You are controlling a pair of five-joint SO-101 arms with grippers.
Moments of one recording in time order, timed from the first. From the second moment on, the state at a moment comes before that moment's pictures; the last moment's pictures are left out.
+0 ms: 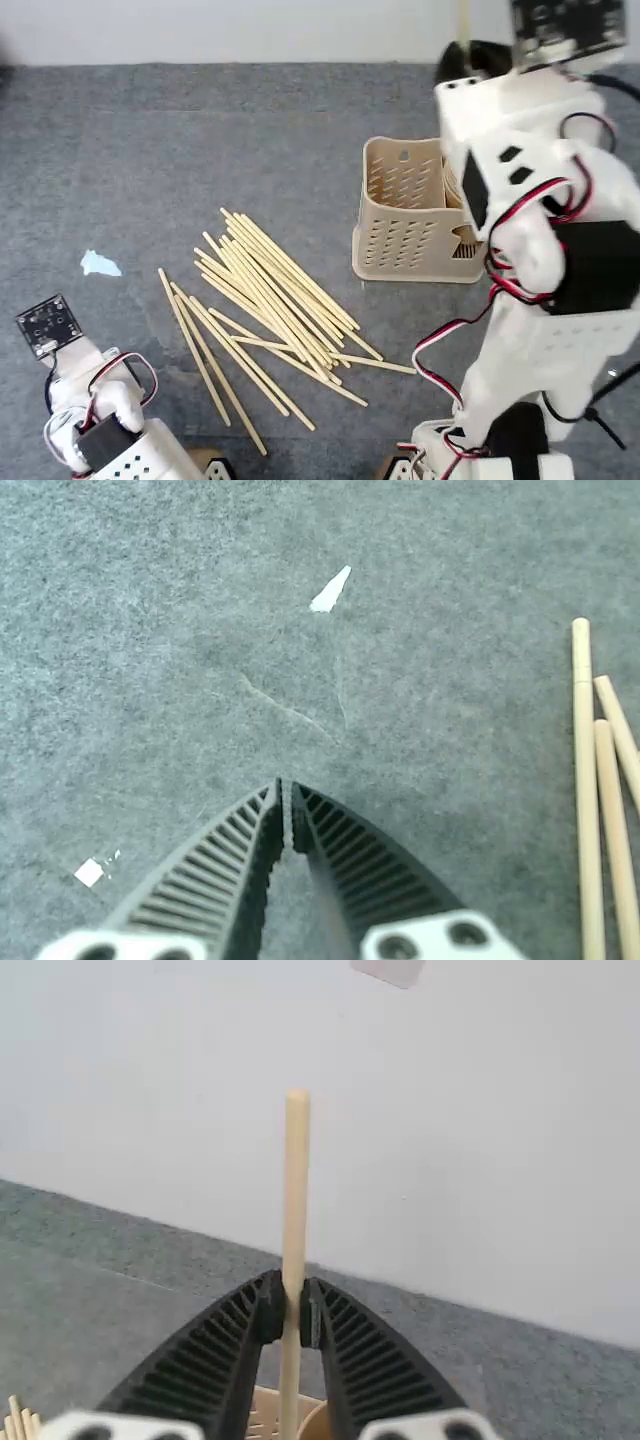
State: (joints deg) left arm -43.4 -103.2 96.0 71.4 3.0; right arm -6.8 -12.9 -50.5 86.2 10.5
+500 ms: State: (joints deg) left arm -43.4 -103.2 96.0 71.4 3.0; right arm -7.6 -30.4 -39.0 89.6 10.5
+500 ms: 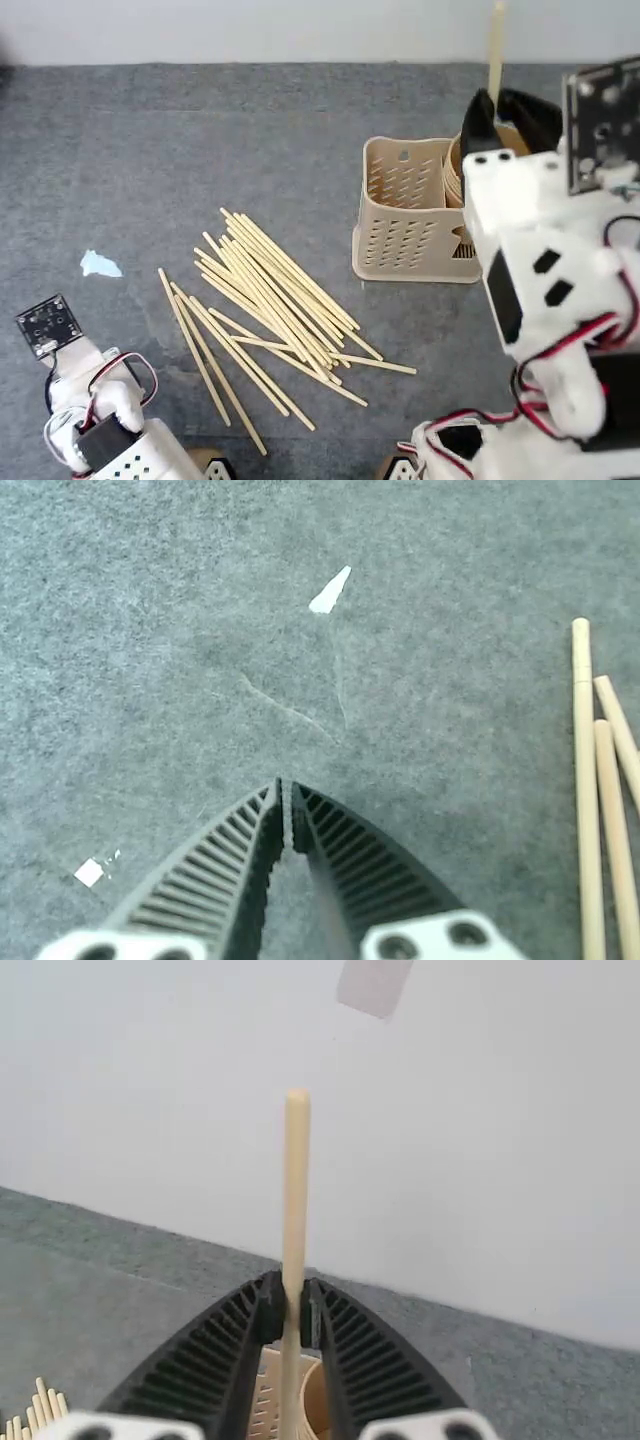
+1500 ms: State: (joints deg) left arm -43.4 -103.2 96.0 71.4 3.0; right arm 2.7 -41.1 21.5 28.8 10.9
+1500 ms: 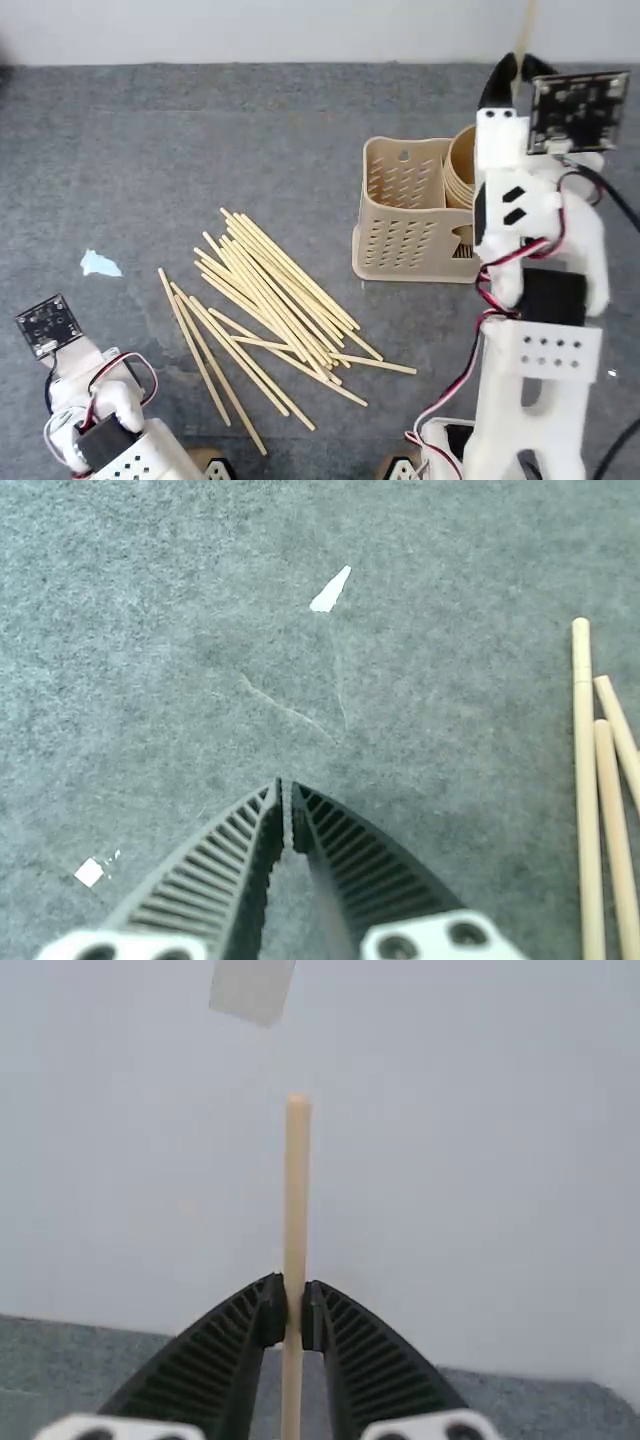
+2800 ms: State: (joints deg) left arm -43.4 -103.2 96.0 71.4 3.0; right arm -12.0 -40.2 17.5 37.8 -2.2
